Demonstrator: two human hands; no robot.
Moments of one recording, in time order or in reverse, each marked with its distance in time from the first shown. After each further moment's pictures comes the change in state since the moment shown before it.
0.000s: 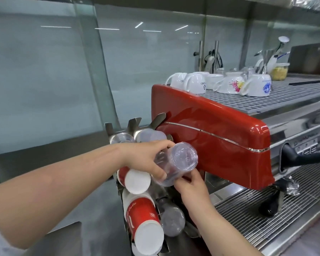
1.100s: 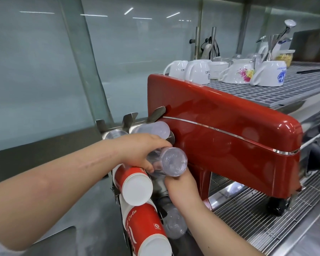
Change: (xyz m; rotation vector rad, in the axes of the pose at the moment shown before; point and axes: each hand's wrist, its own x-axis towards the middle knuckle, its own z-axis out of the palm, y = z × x) left_hand 0.025 -0.041 -0.007 0.352 0.052 0.108; right_hand 0.028 0.006 0.041 -0.211 -0.011 -0.017
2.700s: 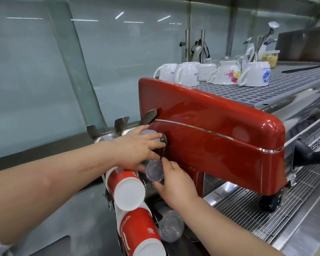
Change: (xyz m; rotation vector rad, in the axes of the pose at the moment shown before) left_hand 0.015 -0.013 0.007 0.586 0.072 0.312; right_hand 0.021 0.007 -0.011 -0.840 -0.068 -0.337
